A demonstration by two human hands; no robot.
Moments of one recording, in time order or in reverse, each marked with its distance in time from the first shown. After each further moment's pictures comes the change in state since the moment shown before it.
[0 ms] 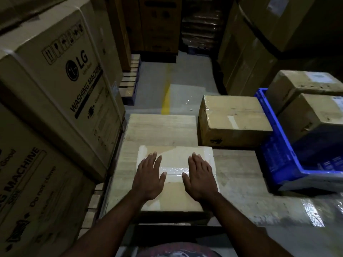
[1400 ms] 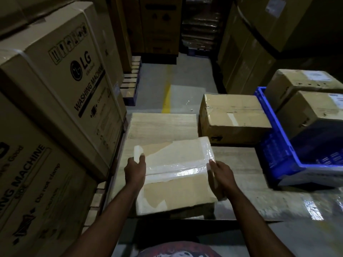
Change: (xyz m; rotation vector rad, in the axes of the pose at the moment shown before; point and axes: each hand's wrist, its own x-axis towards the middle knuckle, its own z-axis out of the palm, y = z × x) left_hand -0.004 -0.012 -0.042 -0.941 0.175 -0.934; right_hand -0.022 0.036 -0.045 0.896 0.072 0.508
